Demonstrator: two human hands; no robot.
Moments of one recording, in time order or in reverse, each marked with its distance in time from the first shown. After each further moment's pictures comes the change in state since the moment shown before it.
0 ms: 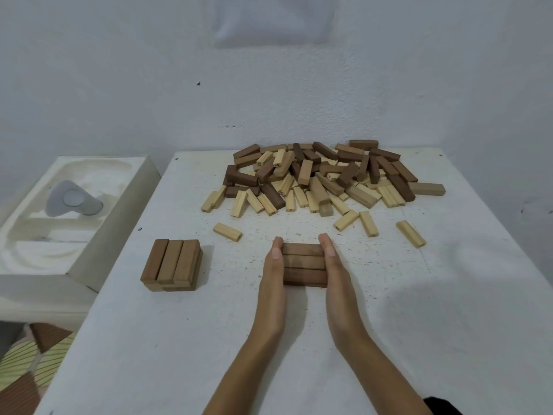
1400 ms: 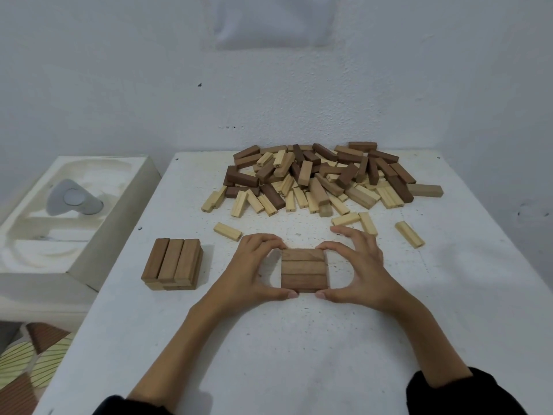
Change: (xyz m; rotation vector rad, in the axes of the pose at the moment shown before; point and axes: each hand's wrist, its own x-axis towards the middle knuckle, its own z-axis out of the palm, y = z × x) left_hand 0.046 0.008 -0.067 0.876 -0.335 0.498; right_hand 0.043 -0.014 -0.068 -1.051 -0.318 -0.354
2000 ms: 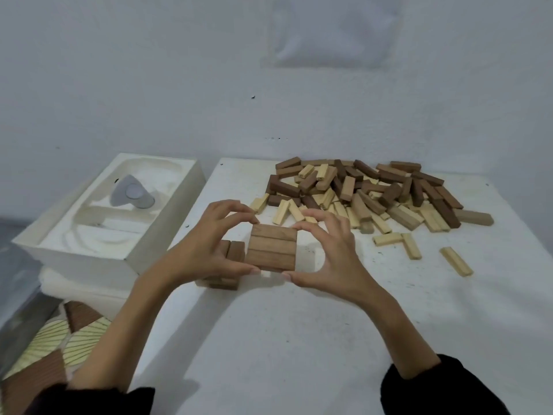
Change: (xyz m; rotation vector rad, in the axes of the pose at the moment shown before) left_hand -0.032 -0.029 -0.118 0.220 0.097 0.055; right_hand 0.053 -0.092 0.030 0.085 0.143 -0.263
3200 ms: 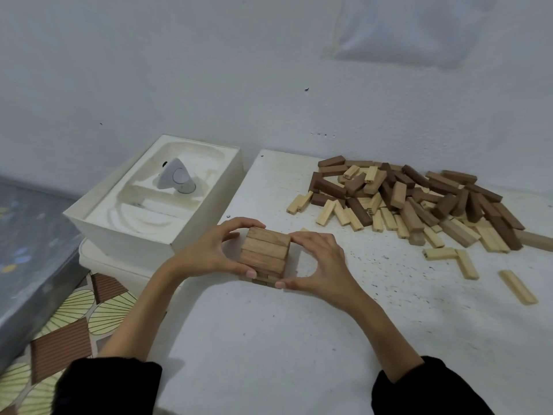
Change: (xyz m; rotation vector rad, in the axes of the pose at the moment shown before) left_hand -0.043 -0.072 -0.003 -0.525 -0.069 -0.253; right_hand 0.027 -0.023 0.075 0.088 -0.217 0.103
